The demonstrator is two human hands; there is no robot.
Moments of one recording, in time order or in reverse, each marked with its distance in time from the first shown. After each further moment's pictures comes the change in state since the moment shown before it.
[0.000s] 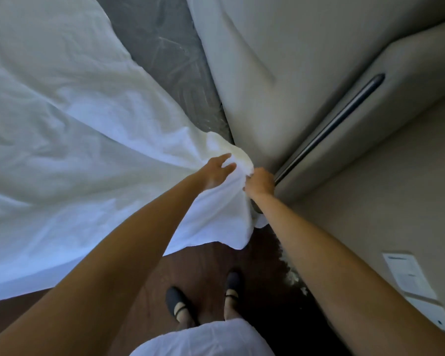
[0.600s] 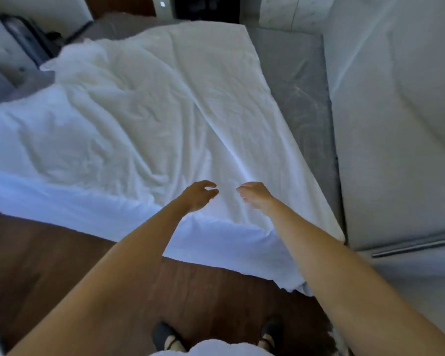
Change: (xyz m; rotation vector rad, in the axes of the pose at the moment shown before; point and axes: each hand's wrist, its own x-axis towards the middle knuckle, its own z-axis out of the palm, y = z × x) left_hand -0.212 -0.299 -0.167 -0.423 0.401 -0.261; right_hand -0.155 -0.236 0.198 -0.002 -0.560 -0.281
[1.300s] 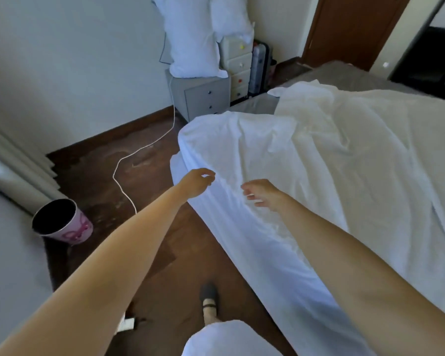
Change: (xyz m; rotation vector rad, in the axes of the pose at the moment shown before) left_hand -0.113 -0.428 -0.588 -0.377 0.639 -0.203; right_hand 0.028 -0.453 0.627 -0.280 -0.507 -0.250
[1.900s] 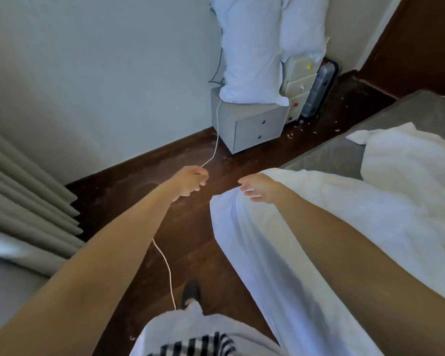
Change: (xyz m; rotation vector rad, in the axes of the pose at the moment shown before) left_hand 0.377 -0.049 -0.414 -0.165 0.011 -0.178; right_hand 0.376 -0.403 0.205 -0.008 -0.160 0.049
